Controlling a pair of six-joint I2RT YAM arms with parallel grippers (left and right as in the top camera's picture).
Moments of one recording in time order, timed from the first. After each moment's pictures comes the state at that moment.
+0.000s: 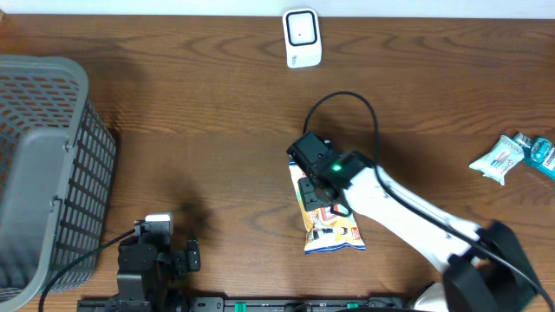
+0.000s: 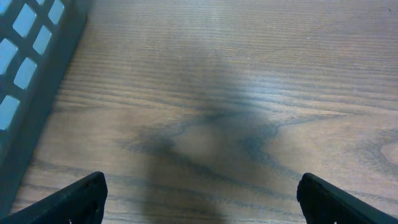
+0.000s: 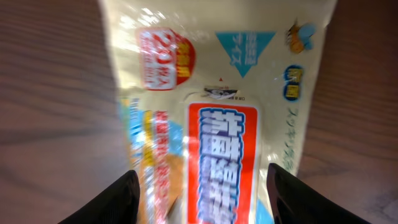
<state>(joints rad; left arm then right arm) -0.07 0.01 0.31 -1.03 -0.08 -0.04 0.73 1.65 1.07 -0.85 0.11 0.51</state>
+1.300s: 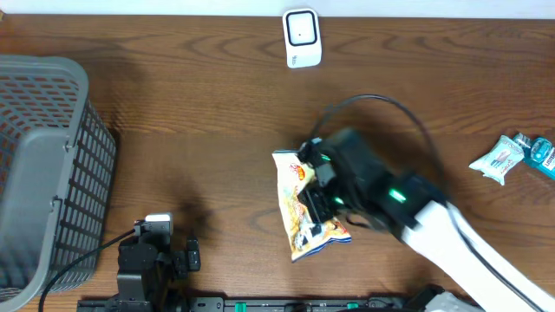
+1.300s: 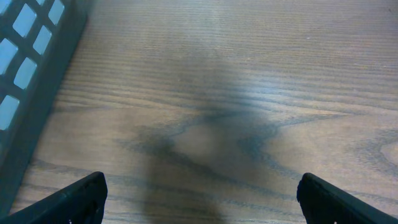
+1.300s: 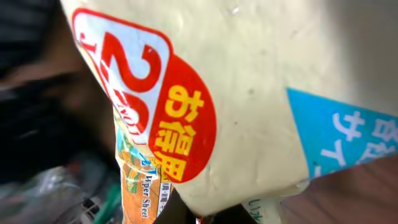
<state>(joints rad) -0.07 0.01 0.31 -1.03 -0.08 -0.04 0.71 1.21 1.08 -0.84 -0.33 0.26</state>
